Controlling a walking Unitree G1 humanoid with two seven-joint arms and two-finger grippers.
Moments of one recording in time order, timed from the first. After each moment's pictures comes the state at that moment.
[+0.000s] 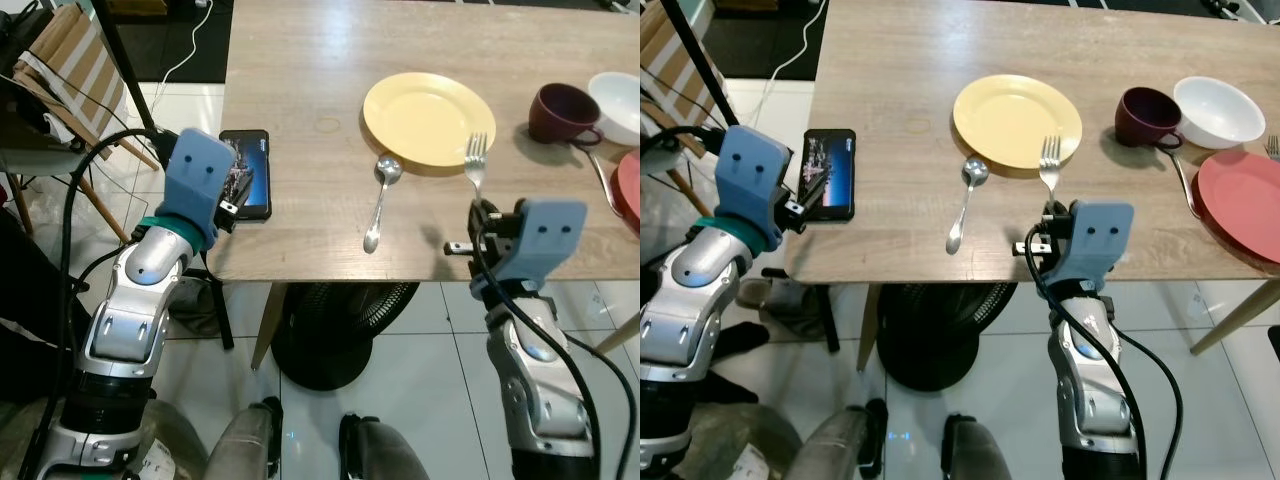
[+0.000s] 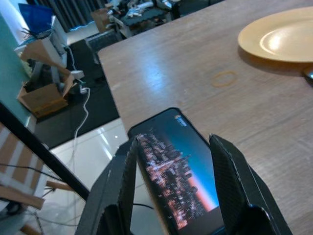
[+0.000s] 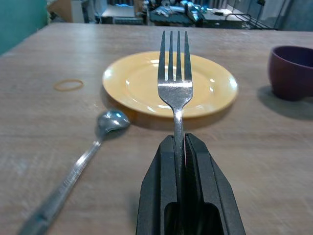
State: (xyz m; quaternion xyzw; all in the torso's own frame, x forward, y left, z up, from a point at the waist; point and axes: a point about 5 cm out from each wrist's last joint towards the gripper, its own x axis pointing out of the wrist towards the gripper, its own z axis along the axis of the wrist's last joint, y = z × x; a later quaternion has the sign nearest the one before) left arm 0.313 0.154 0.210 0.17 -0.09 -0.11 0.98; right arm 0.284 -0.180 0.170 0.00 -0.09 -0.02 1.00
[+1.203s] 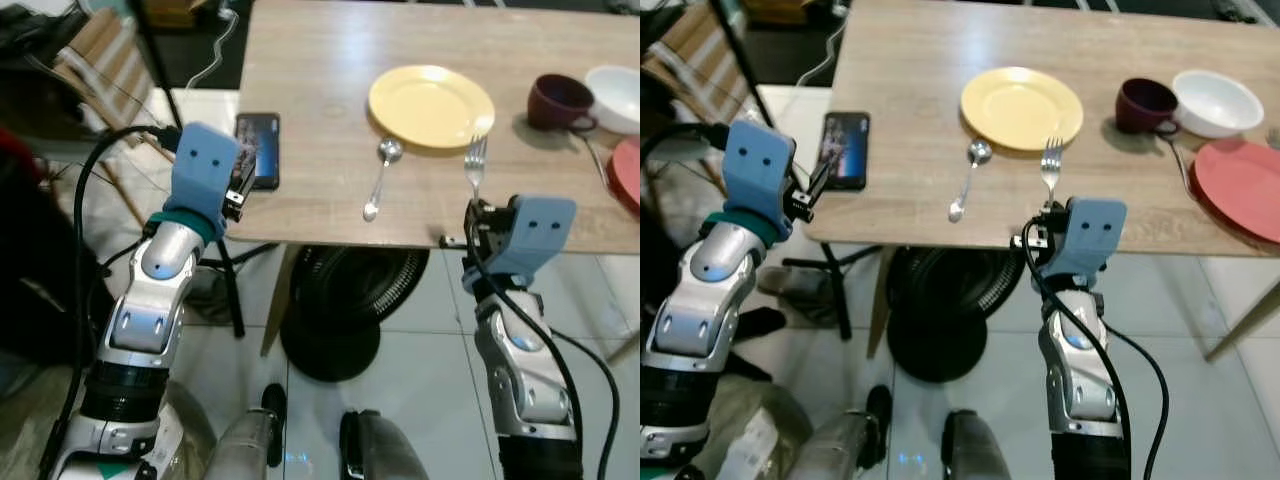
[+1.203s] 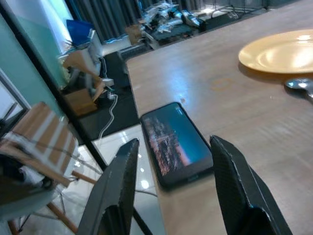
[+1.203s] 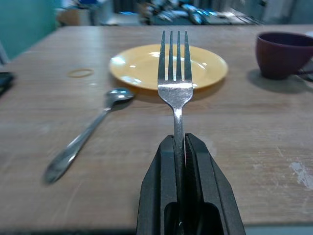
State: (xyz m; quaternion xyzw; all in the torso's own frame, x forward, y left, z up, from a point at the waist) left arm 0.321 0.144 0.204 0.14 -0.10 -0.10 0.98; right arm 0.285 -0.184 0.157 0.00 -0.08 -0.05 1.00
